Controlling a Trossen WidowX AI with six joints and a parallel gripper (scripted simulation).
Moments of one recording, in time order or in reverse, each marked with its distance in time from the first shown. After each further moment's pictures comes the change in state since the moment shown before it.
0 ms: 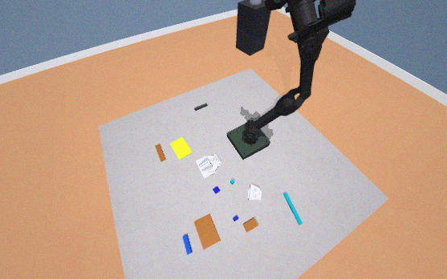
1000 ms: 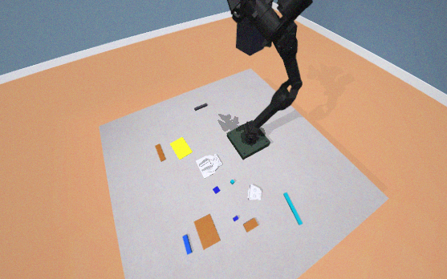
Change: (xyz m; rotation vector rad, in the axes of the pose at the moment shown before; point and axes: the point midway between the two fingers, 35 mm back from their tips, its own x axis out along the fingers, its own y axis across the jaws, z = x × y) arm 0.007 -0.055 -0.130 -0.338 0.434 -0.032
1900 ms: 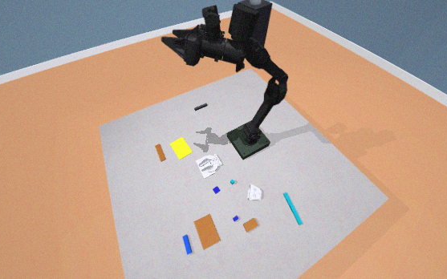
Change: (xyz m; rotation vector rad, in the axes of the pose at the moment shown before) arm -0.004 0.010 -0.191 -0.487 0.534 0.213
